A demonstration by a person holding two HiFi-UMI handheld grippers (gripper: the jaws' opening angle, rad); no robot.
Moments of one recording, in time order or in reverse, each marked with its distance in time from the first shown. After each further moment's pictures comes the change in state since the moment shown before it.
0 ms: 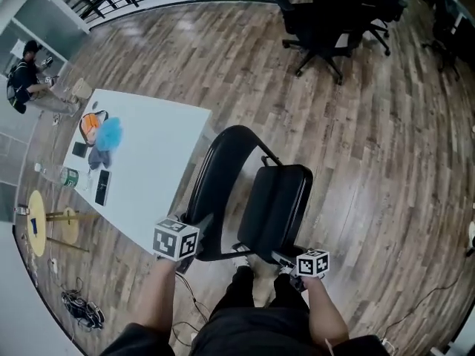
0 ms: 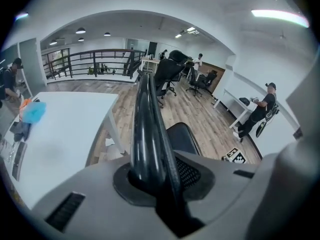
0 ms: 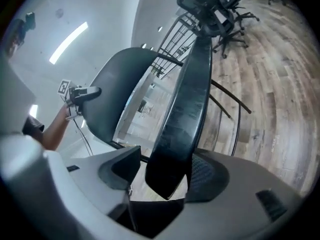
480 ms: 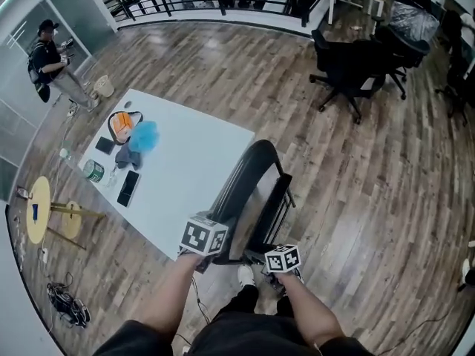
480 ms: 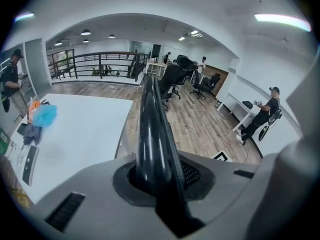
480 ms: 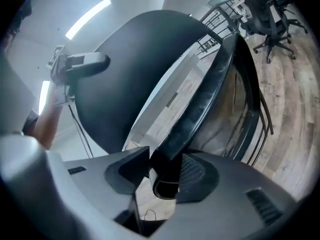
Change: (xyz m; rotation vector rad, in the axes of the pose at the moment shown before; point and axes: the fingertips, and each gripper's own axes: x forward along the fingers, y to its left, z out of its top) left arm -0.057 0.072 0.005 -0.029 -0.025 0.022; right arm 0.176 0.162 0.050 -0.249 0.131 0.109
